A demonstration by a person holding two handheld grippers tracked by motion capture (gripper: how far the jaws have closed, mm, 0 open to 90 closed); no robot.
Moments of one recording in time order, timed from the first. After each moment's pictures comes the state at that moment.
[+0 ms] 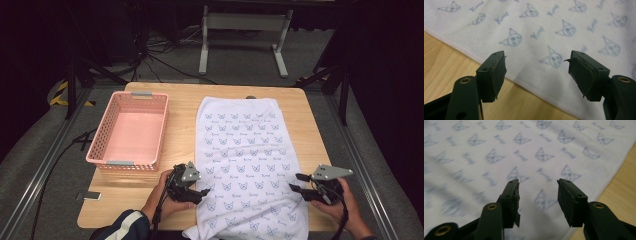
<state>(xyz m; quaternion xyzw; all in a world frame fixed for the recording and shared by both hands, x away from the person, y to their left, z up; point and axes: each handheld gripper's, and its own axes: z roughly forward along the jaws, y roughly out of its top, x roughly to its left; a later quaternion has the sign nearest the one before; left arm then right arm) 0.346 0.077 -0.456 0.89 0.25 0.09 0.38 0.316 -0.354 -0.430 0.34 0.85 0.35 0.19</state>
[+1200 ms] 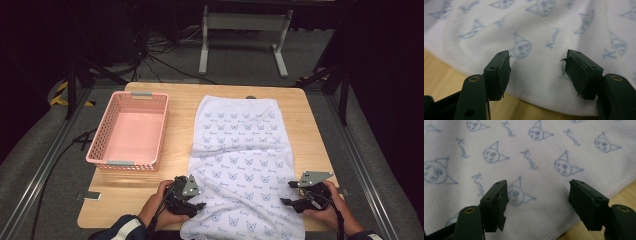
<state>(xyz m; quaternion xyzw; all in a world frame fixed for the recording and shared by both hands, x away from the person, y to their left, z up) 0.316 0.089 -0.460 0.92 0.20 0.12 0.31 0.308 -0.338 -0.452 0.30 0.90 0.30 0.13</state>
